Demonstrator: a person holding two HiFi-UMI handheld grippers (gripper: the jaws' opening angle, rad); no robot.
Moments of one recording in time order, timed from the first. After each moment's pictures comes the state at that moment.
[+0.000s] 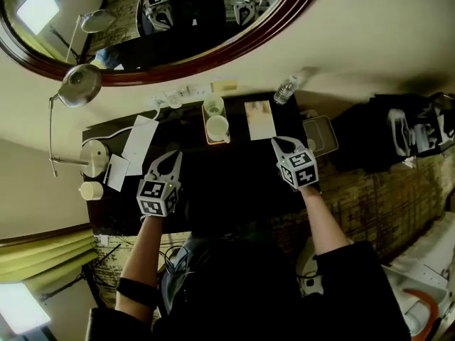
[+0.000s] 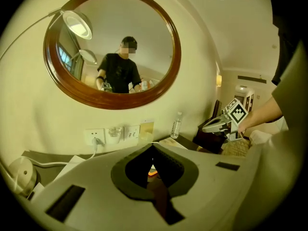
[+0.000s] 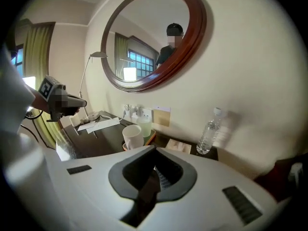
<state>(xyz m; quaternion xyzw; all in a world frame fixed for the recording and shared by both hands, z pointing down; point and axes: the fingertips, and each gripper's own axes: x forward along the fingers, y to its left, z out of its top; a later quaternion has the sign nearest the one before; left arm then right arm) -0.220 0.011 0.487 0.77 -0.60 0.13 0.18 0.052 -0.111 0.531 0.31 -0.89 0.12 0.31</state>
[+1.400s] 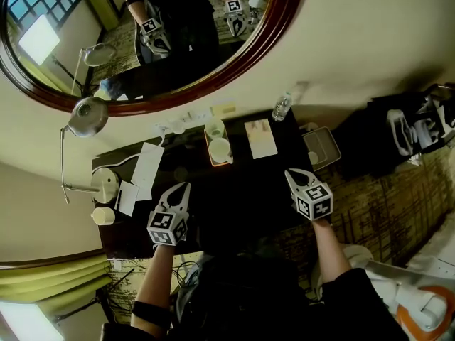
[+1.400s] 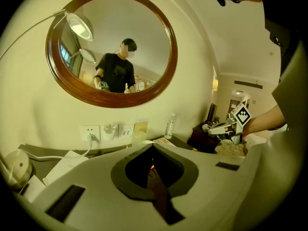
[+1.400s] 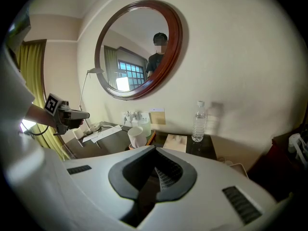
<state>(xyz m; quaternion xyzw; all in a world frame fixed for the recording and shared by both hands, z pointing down) -0.203 0.039 0.489 0.78 -0.58 0.11 0.20 0.107 -0.061 0.521 0.35 -0.88 0.18 0.25</state>
